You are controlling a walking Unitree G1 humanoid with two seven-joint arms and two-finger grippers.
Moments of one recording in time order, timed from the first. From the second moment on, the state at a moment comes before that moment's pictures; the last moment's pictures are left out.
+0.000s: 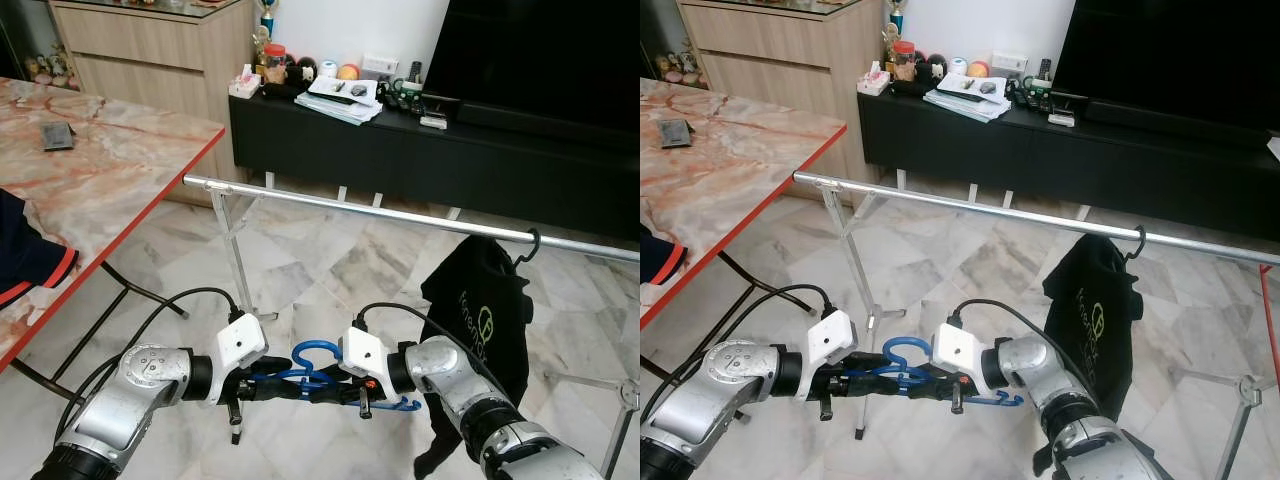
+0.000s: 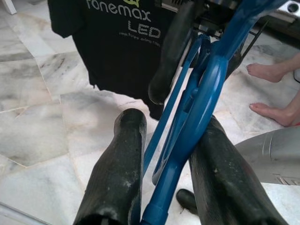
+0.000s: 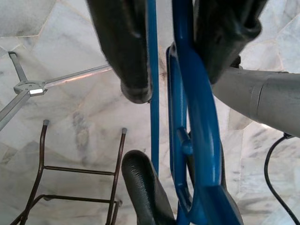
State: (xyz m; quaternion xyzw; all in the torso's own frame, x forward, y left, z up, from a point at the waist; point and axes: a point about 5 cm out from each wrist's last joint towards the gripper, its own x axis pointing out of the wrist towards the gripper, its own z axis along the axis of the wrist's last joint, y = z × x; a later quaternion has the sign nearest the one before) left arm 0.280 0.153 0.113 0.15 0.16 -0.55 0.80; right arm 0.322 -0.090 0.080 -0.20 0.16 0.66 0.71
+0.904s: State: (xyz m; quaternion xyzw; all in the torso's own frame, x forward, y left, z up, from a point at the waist) left arm 0.275 0.208 0.044 0.18 0.25 -0.30 0.90; right arm 0.338 -0.132 0.065 -0.25 0.20 0.45 0.83
